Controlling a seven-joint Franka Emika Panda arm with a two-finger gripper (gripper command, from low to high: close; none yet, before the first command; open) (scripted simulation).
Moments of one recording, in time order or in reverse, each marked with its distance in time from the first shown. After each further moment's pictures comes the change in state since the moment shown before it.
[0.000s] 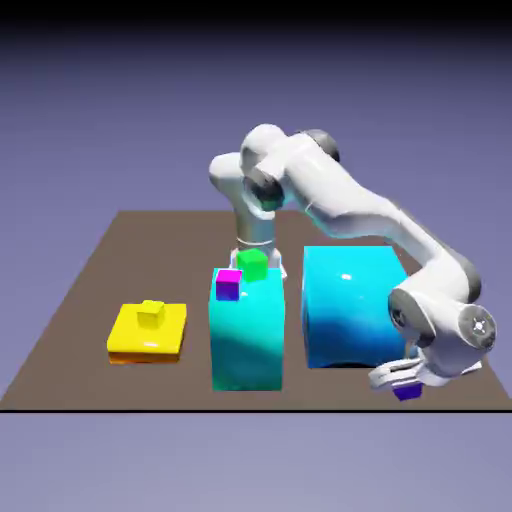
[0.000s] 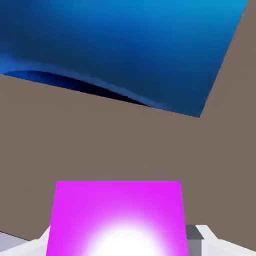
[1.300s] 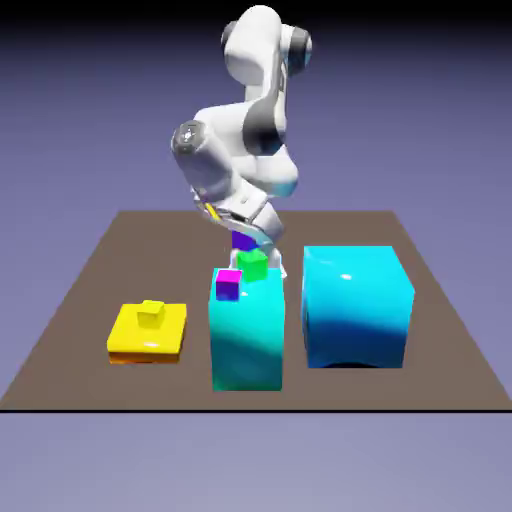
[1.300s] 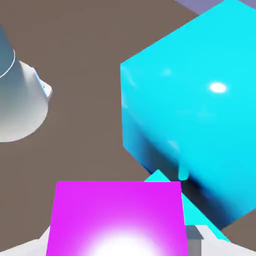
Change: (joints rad) arm -0.737 -1.158 -0.066 -1.052 0.627 0.049 -0.019
